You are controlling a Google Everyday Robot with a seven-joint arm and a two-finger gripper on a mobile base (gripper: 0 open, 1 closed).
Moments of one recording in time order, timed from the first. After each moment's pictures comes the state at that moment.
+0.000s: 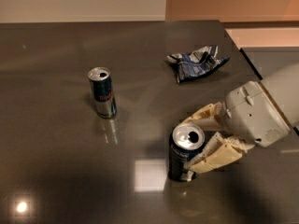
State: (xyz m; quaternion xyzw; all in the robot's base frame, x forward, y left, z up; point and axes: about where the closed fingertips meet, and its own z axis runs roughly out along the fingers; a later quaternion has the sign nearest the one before) arm 0.344 -0.080 0.906 -0.68 0.62 0.27 0.28
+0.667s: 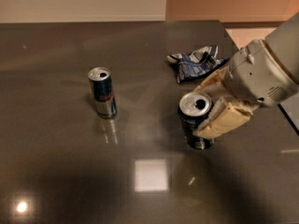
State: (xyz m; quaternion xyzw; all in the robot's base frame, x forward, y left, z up) arm 0.388 -0.100 0.946 -0.68 0.66 0.17 0.25
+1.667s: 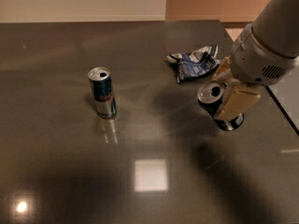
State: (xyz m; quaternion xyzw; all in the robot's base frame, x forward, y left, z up) arm 0.434 -0.152 0.937 -0.69 0.71 0.03 0.15
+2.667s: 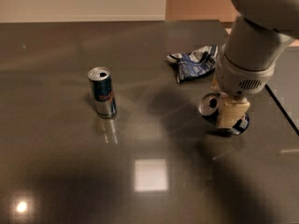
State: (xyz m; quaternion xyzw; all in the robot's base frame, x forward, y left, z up) arm 0.448 -0.163 0.897 -0.71 0.71 -0.05 0.06
